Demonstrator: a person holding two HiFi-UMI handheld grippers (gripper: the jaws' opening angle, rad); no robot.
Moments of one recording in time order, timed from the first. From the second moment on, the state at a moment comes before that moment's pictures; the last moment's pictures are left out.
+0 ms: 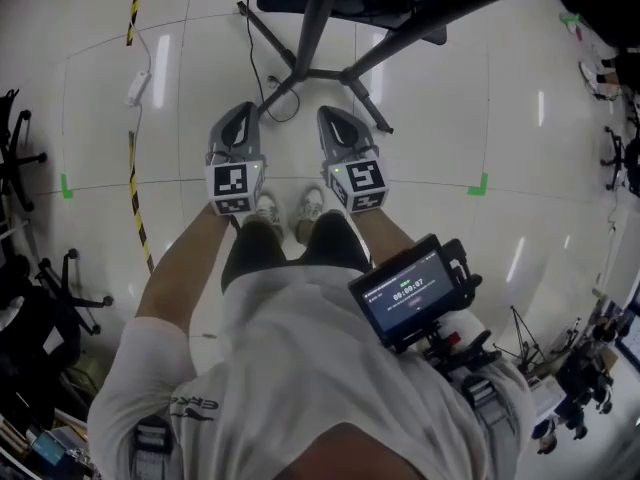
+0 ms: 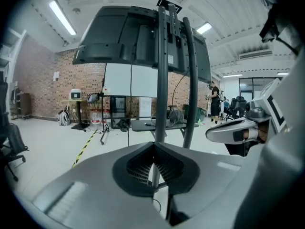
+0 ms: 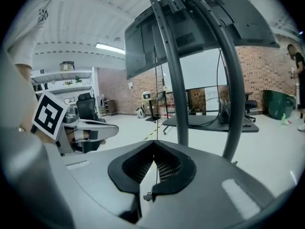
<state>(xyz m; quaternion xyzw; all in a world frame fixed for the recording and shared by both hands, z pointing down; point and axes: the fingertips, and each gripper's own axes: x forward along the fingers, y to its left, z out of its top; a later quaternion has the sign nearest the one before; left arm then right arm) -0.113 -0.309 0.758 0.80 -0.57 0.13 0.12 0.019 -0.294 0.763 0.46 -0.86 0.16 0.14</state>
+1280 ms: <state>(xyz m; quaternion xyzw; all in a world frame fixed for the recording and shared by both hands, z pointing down) -0.138 -0.370 1.241 0.79 -0.57 0.17 0.13 0.027 -0.347 1.225 0.46 -0.86 0.16 0.15</state>
